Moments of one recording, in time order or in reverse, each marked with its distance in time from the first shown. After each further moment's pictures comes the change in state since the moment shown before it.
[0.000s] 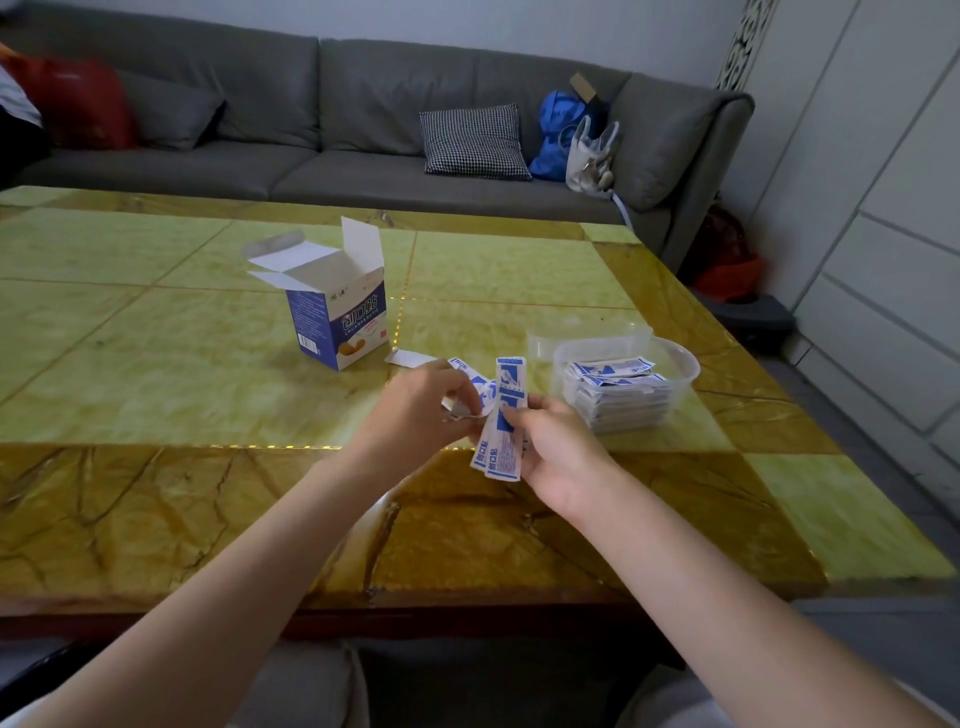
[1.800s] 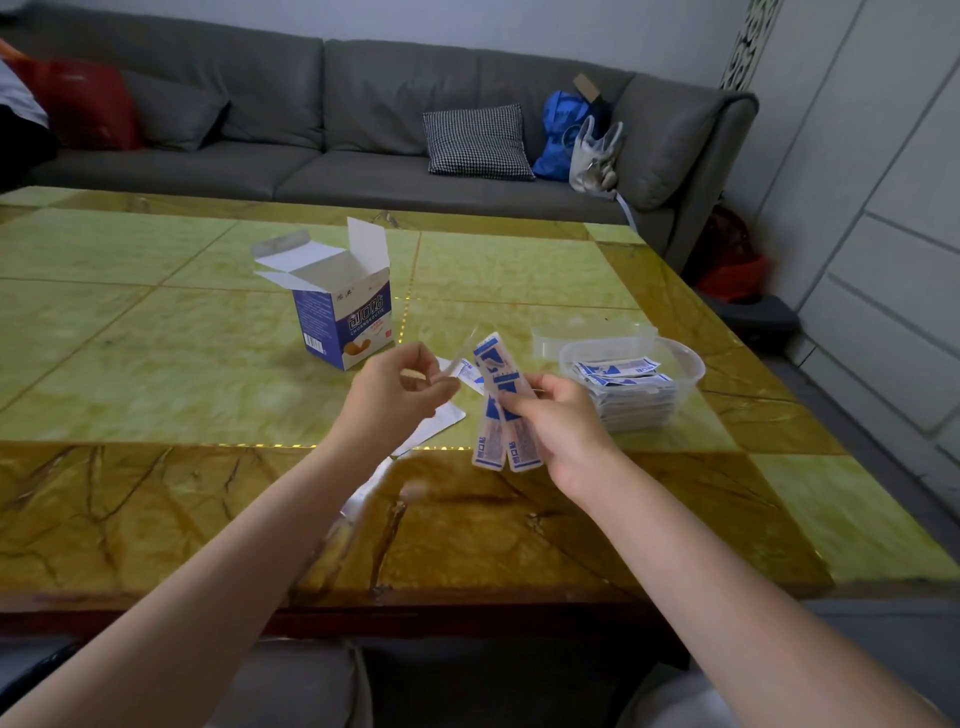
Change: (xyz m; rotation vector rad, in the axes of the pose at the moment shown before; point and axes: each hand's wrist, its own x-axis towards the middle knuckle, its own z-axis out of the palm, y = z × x) left_hand -0.003 0.000 -0.015 -0.384 0.185 -0.330; right_hand 0.004 -0.008 0.001 -0.330 0.019 -0.234
